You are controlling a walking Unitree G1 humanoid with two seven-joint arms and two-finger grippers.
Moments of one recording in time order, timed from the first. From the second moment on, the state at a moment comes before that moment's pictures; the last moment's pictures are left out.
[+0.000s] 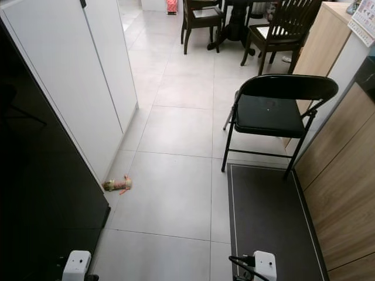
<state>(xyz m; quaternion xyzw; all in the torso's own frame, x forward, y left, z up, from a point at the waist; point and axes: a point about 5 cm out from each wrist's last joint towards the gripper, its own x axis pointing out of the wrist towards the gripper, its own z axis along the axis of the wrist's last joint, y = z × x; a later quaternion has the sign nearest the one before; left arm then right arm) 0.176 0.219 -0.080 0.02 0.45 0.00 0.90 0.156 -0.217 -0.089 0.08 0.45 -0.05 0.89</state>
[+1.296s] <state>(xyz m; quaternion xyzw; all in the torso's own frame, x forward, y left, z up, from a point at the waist) 0.172 0.218 -0.082 0.01 0.45 0.00 0.89 0.155 -0.224 -0.088 0.07 0.46 -0.04 0.89</state>
